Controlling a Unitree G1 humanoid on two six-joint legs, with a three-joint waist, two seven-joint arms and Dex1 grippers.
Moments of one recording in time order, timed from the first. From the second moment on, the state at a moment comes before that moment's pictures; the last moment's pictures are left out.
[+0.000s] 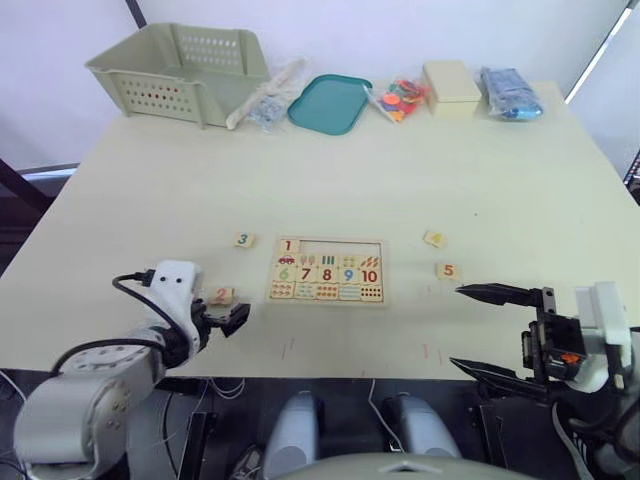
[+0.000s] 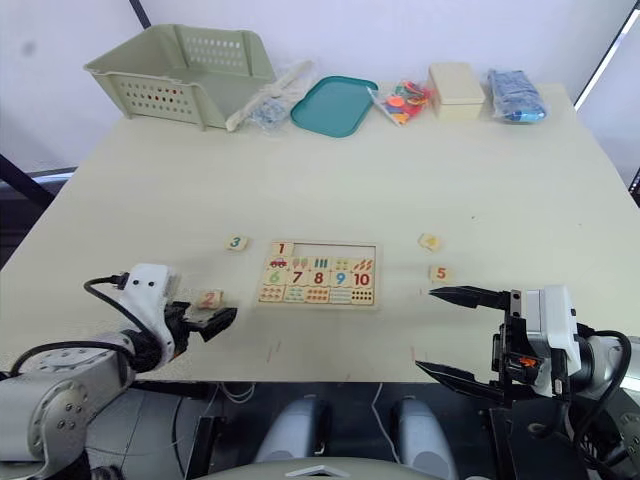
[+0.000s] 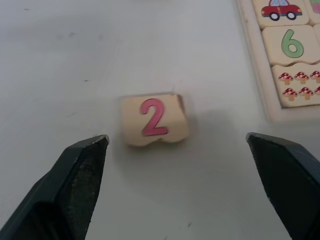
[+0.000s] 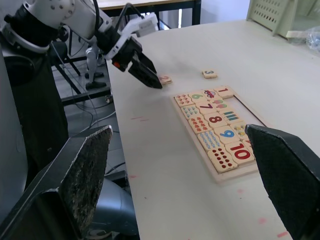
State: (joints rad) left arm 0.06 0.56 0.52 -0.85 -0.50 1.54 -0.39; right arm 0.33 -0.78 -0.32 -0.71 0.80 0.30 1.09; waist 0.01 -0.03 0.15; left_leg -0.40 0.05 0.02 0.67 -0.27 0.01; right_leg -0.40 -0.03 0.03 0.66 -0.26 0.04
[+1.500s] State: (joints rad) left arm -0.55 1.13 -0.30 0.64 -0.25 -0.27 -1.58; right arm 0.33 -0.79 -0.33 -0.81 0.87 0.36 1.00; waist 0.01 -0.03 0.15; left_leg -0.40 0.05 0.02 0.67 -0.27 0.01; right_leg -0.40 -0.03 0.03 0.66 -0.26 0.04
